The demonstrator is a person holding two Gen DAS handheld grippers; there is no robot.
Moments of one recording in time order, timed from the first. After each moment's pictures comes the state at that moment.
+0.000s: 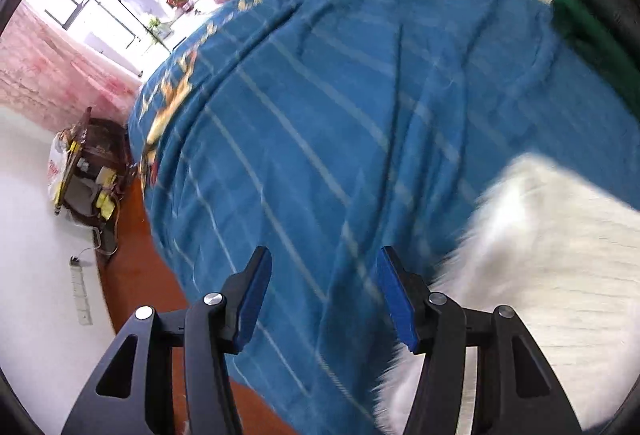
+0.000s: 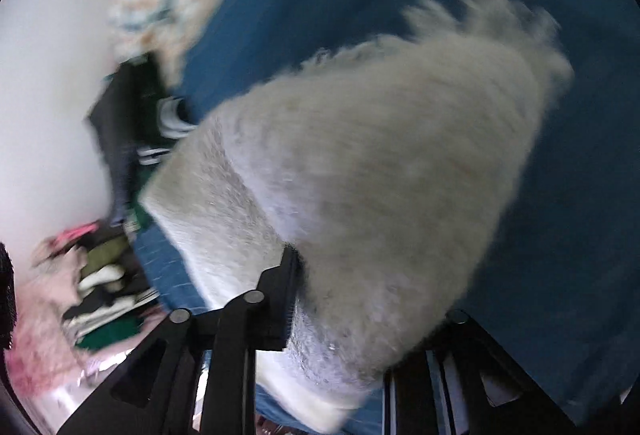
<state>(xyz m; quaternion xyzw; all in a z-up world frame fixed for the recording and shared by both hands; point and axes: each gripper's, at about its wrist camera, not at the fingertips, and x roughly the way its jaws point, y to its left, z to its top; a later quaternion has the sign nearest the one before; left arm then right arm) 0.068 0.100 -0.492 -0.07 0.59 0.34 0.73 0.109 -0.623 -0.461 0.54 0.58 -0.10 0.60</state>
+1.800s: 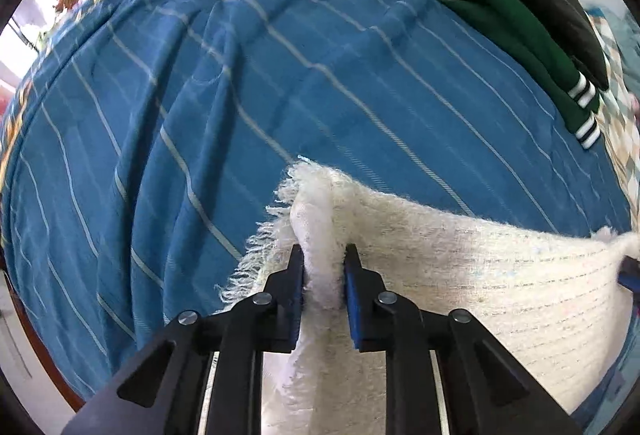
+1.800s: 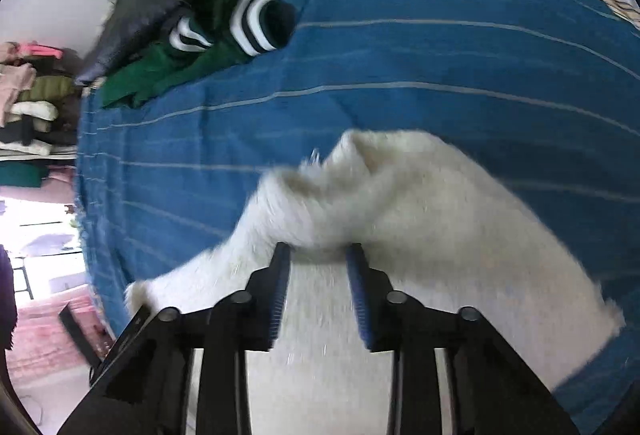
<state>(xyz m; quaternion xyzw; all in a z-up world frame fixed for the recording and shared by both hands) 0.171 0.039 -0.536 -0.15 0.60 0.14 0.77 0.292 -0.469 -0.464 0.24 0.68 0.04 0.69</state>
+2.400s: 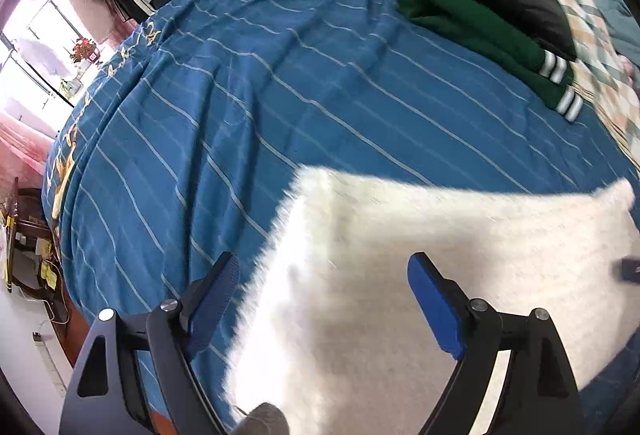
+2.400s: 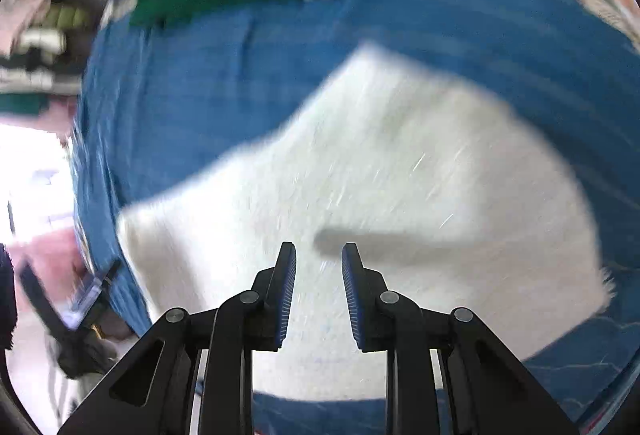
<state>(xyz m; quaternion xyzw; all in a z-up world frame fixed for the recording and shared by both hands) 0.146 -0.019 -0.475 -0.05 0.58 0.17 0.80 0.250 -0.419 -0.443 0.15 0.72 0.11 0.66</state>
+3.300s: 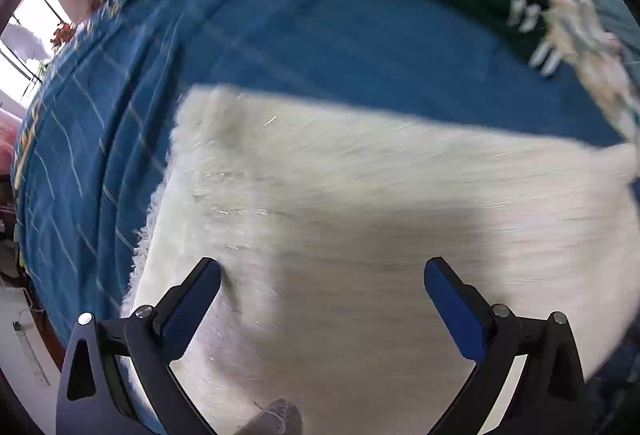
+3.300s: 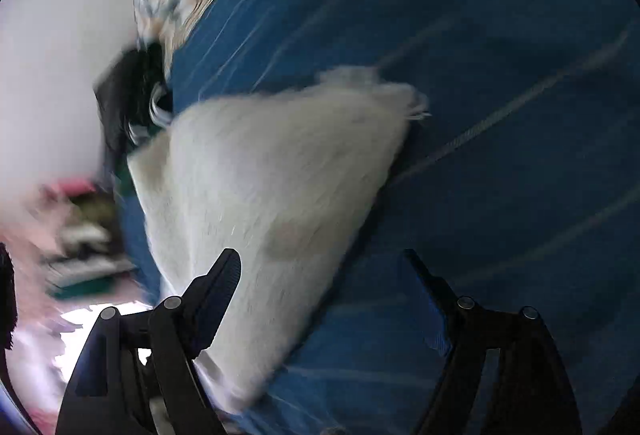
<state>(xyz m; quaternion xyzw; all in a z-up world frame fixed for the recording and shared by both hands) 0.154 -0.084 -0.510 -0.08 0.59 0.13 0.79 0.078 -0.621 -0.524 0.51 0.55 -0.01 0.66</state>
